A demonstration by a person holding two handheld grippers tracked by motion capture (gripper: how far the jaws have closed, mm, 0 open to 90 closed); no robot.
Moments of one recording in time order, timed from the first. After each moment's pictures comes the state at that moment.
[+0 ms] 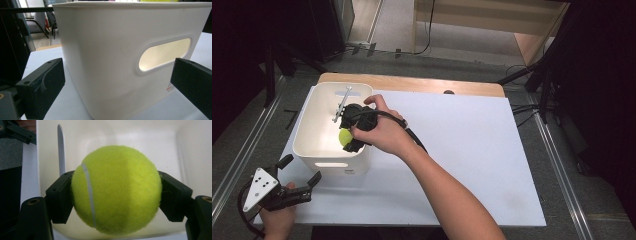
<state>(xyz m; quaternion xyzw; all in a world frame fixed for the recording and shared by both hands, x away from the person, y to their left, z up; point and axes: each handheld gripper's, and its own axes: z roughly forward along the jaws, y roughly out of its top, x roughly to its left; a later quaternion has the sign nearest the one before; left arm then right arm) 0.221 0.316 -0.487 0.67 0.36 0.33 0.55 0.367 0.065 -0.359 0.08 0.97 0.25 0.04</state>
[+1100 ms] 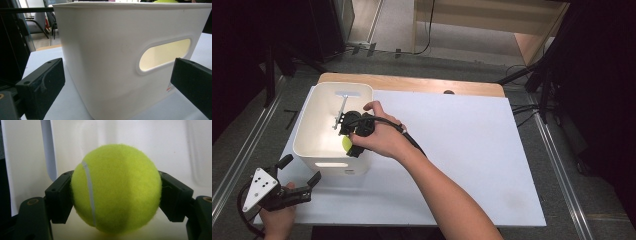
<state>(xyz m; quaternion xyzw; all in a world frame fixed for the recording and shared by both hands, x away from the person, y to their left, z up) 0.221 0.317 -0.487 0.67 0.36 0.33 0.55 0.365 0.073 -0.379 0.10 0.97 0.19 0.04</state>
